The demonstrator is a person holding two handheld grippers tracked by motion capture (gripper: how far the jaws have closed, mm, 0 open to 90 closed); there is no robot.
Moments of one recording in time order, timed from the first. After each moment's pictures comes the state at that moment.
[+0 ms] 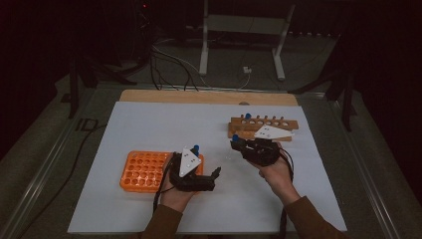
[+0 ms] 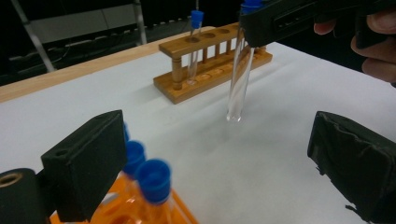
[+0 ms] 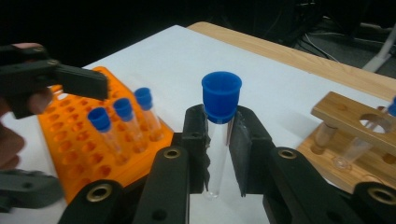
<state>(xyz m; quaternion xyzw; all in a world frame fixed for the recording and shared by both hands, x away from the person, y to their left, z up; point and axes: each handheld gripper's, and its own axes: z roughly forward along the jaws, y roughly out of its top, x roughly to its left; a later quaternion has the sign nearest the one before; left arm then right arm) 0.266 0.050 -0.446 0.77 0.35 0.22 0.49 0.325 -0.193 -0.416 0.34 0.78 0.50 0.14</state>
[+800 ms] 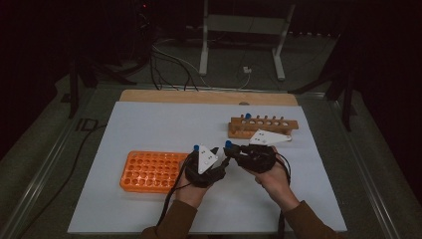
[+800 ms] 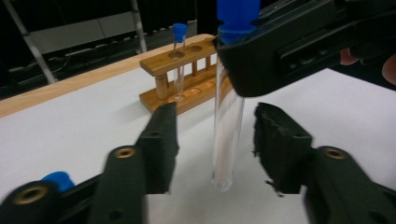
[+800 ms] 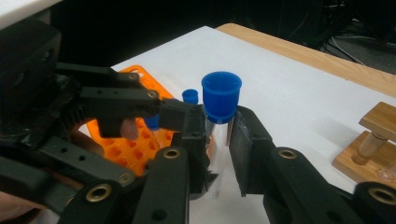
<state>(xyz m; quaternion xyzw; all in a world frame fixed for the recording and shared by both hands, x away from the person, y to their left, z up) 0.276 0.014 -0.446 0.76 0.34 0.23 0.50 0.306 -0.178 -0.407 0.31 0.79 0.51 0.12</state>
